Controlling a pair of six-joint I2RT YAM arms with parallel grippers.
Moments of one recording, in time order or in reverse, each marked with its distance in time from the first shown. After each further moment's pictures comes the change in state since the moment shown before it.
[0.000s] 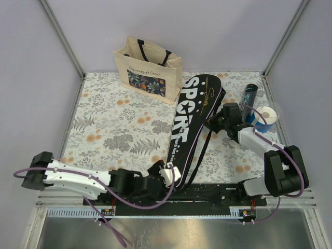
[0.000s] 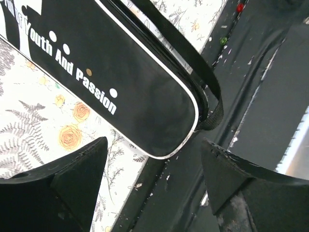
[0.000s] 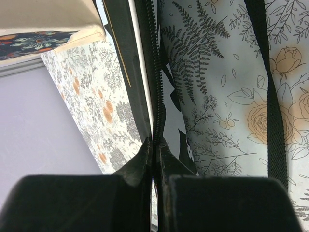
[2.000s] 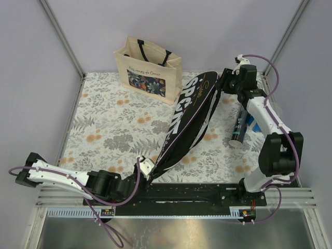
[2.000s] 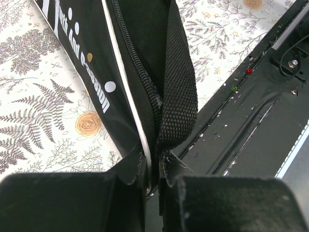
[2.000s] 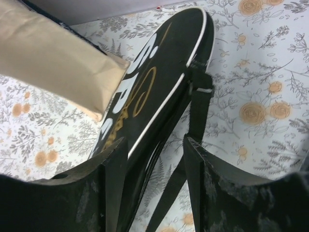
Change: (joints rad) left arm -0.144 -0.322 -0.163 -0.011 -0.328 -0.213; right arm -0.156 0.182 0.588 -0.166 0.007 -0.867
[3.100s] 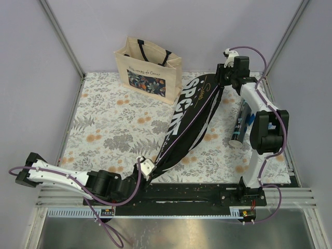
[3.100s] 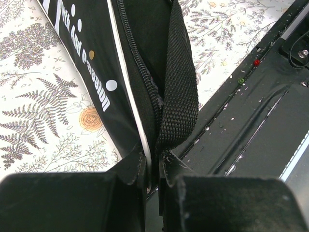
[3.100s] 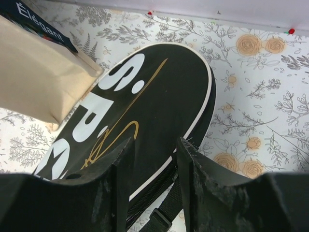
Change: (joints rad) left arm 0.000 -0.021 0.000 -0.049 0.004 -0.006; right arm -0.035 0.357 0.307 -0.008 -0.098 -0.275
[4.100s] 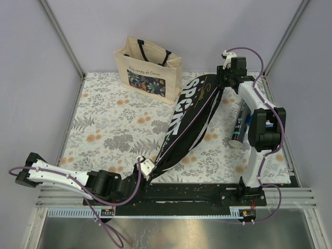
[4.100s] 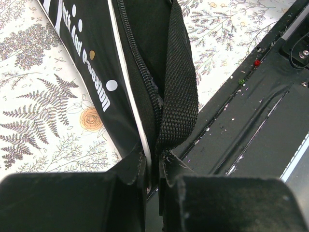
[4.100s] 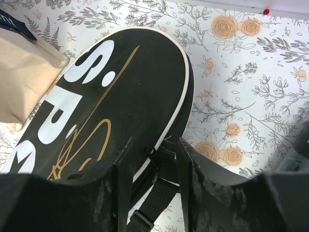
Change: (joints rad) left arm 0.002 0.005 0.002 0.002 0.000 0.003; right arm 0.015 0.048 0.046 -0.087 0.130 -0.053
